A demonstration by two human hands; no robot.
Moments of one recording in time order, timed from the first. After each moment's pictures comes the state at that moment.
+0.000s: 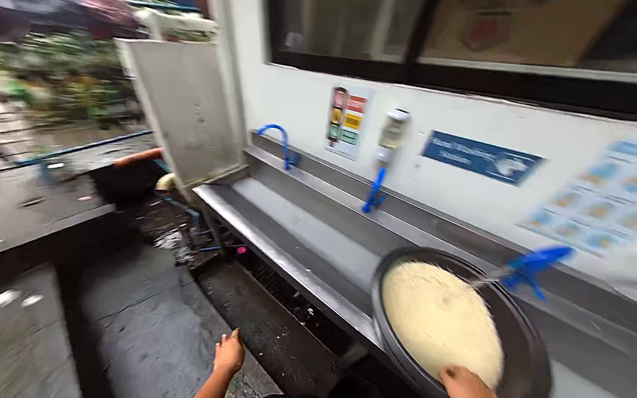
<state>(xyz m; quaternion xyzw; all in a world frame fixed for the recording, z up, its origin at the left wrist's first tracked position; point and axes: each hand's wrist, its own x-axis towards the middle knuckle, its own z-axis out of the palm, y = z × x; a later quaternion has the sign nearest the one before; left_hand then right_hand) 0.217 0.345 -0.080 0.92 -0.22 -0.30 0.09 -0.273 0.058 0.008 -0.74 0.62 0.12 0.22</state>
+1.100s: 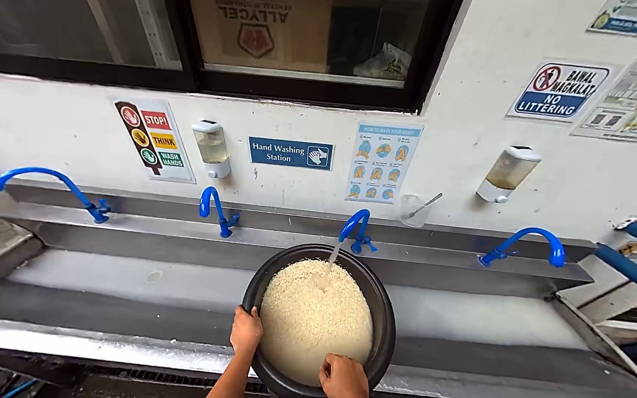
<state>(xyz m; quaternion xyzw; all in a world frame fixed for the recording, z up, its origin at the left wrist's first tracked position) -0.017 0.002 0.014 0.88 -0.32 -0.27 0.23 -0.270 0.069 0.028 -0.71 0.63 0.08 0.30</state>
